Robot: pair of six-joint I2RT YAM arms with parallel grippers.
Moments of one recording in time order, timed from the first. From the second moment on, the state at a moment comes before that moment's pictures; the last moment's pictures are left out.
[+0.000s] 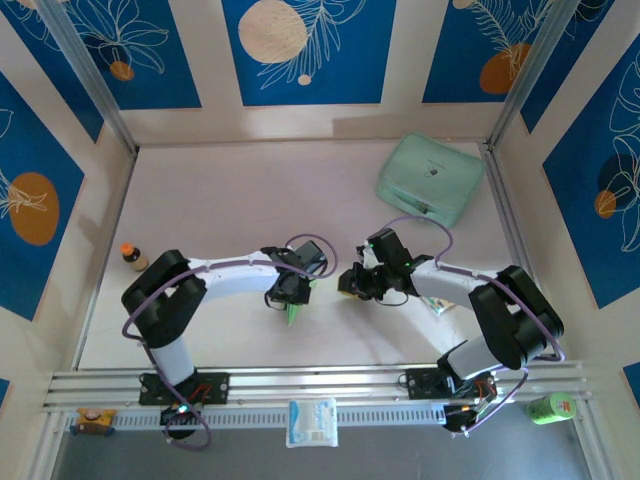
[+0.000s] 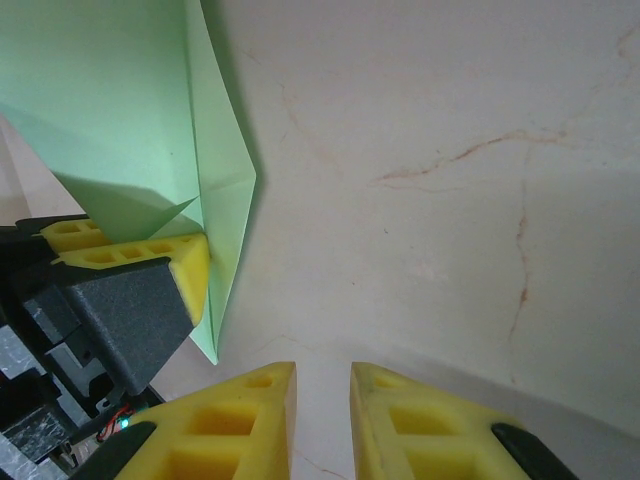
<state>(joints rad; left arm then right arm) -0.90 1.75 1.02 -0.66 -0.14 -0.73 0.55 1.46 0.62 -0.15 -0.55 0.82</state>
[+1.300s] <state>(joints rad) -0.91 1.61 1.10 -0.73 -0.18 -0.89 0.44 1.18 0.62 -0.35 -0.42 0.76</state>
